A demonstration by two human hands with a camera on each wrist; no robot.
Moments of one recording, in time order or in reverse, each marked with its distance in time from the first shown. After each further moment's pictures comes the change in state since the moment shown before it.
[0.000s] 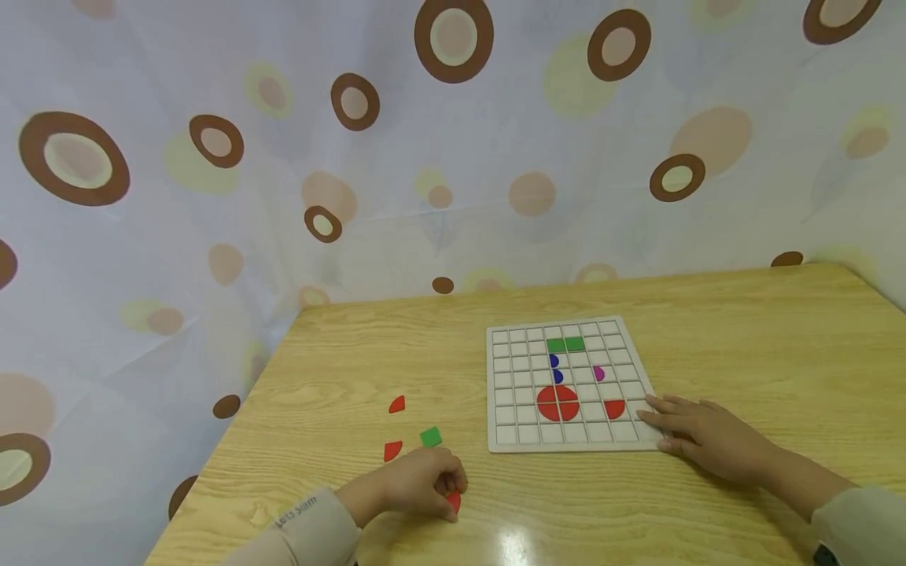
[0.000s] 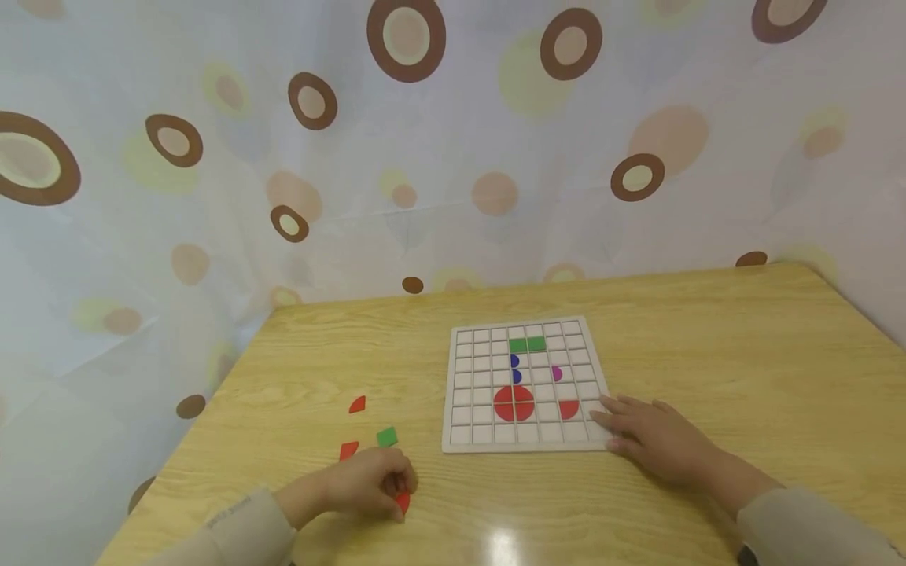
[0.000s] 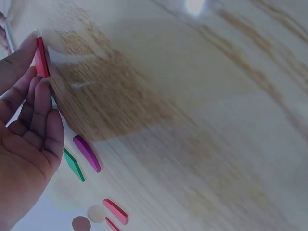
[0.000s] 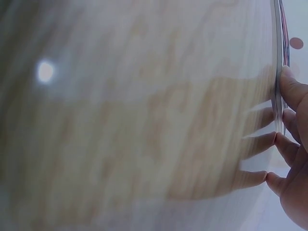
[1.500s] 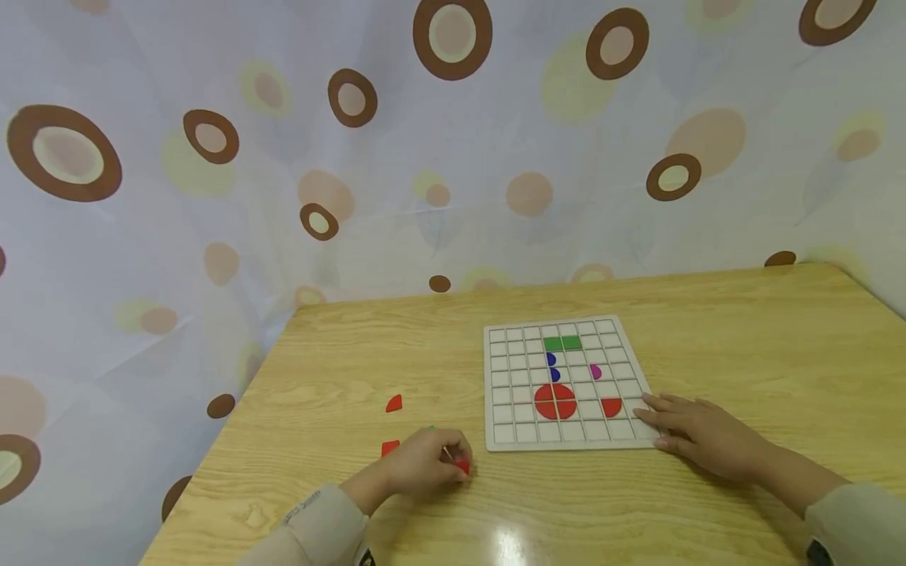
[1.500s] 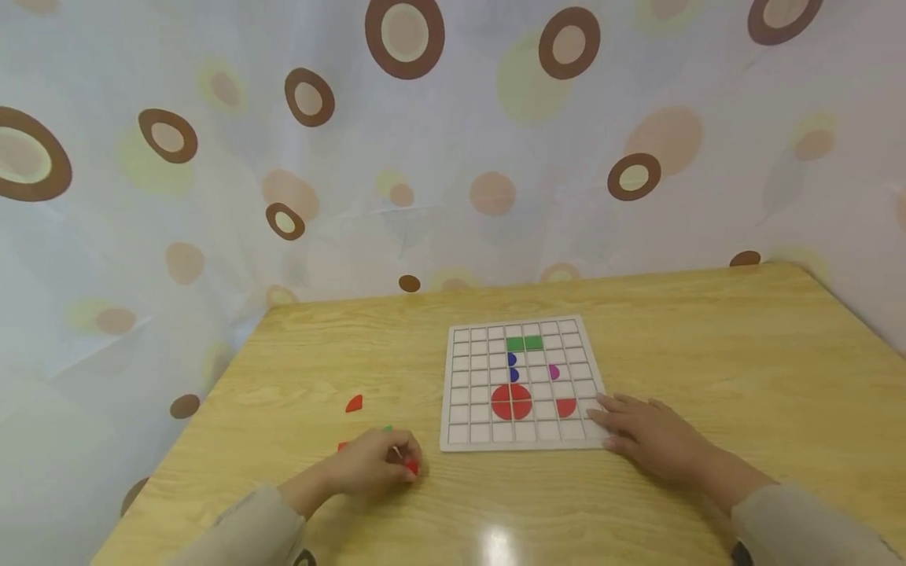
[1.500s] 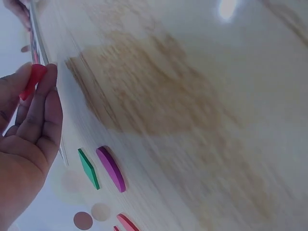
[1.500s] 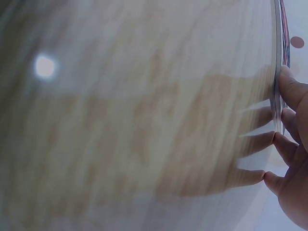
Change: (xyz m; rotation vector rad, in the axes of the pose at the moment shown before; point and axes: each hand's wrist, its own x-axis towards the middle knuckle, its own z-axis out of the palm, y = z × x) left_hand 0.014 0.005 -0.004 -0.166 0.159 -0.030; right_hand 0.000 -0.004 -0.002 0.036 -0.011 0.009
